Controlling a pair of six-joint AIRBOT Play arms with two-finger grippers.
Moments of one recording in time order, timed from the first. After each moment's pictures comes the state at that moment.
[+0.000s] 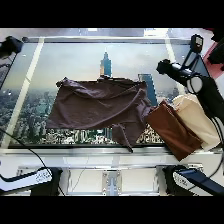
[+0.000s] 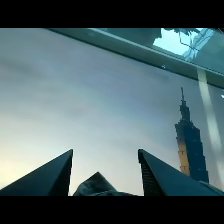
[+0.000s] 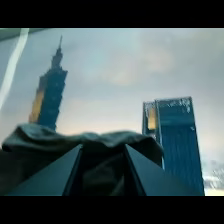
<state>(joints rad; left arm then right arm) 0.37 -1.32 1.60 1.01 -0.79 -1.24 0.09 -1.11 1.14 -1.39 0.54 1.68</state>
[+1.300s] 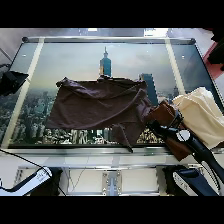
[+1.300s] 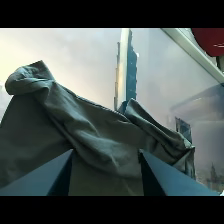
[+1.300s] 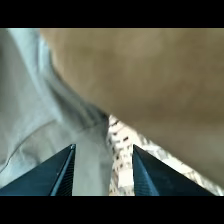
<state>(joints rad) 0.63 -1.13 1.10 0.49 -1.11 -1.02 0.08 -0.83 0.27 -0.90 0.54 1.81</state>
